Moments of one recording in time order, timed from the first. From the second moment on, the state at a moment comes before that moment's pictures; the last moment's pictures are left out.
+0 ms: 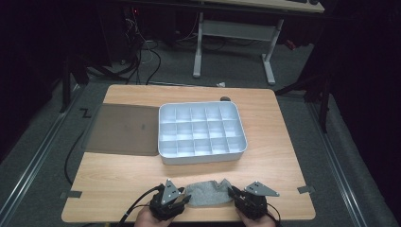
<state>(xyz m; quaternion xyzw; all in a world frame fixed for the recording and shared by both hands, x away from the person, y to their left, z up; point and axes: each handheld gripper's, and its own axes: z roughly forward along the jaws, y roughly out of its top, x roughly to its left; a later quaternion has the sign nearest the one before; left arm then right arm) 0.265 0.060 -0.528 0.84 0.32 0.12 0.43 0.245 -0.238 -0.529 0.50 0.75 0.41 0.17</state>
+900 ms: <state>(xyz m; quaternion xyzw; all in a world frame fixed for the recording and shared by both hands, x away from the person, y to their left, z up) 0.272 -0.025 -0.531 0.86 0.27 0.07 0.43 0.241 -0.254 -0.517 0.51 0.73 0.42 0.19</state>
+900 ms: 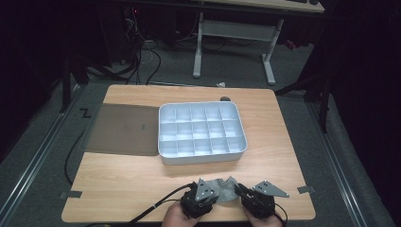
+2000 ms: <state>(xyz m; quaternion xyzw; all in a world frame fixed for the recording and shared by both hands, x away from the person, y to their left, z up) 0.280 0.048 -0.534 0.82 0.32 0.06 0.47 0.237 -0.248 -0.502 0.49 0.73 0.42 0.22</state>
